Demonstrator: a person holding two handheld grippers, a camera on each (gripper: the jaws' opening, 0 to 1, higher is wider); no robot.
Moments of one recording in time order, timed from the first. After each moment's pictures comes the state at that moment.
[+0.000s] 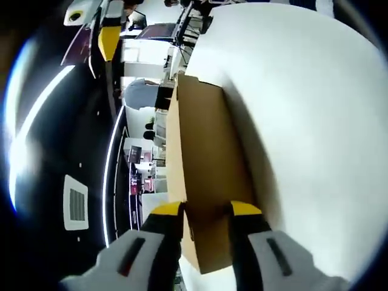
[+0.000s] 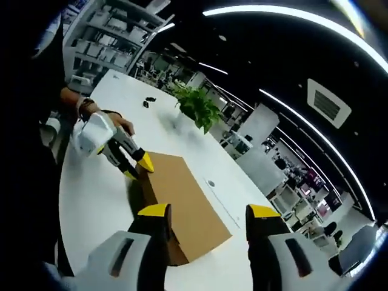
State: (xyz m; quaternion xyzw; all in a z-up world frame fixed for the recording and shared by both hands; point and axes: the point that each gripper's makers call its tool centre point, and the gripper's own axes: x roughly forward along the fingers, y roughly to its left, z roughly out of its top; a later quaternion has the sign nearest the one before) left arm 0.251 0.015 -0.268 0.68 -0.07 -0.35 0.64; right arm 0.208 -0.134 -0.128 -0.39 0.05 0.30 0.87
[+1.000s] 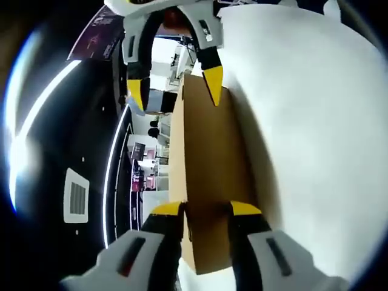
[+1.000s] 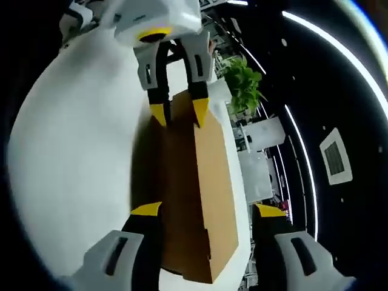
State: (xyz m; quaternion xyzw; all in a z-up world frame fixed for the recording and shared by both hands) left arm 0.254 0.015 -0.271 0.66 -0.07 -0.34 0.66; right arm 0.238 -0.087 -0.241 -0.62 0.03 0.23 0.75
